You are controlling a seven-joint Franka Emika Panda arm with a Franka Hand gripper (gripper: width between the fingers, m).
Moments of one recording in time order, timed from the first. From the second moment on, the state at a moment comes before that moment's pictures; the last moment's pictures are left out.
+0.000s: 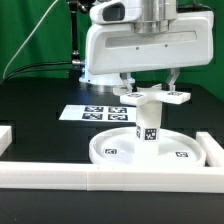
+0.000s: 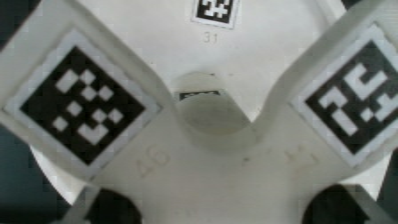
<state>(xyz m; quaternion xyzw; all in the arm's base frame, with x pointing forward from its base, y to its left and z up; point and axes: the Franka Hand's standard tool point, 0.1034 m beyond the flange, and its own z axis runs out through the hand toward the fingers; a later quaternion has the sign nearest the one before) 0.563 0.034 0.105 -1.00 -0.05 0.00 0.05</state>
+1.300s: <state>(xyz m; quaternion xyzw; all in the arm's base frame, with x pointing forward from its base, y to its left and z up) 0.563 0.034 0.105 -1.00 0.03 0.00 0.06</state>
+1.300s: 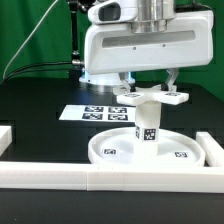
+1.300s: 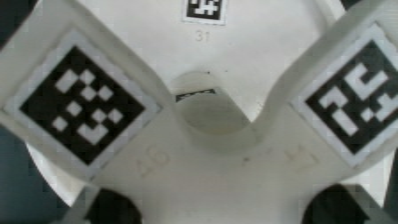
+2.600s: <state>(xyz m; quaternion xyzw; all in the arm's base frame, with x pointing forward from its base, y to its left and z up) 0.564 0.037 0.104 -0.76 0.64 0.05 0.08</state>
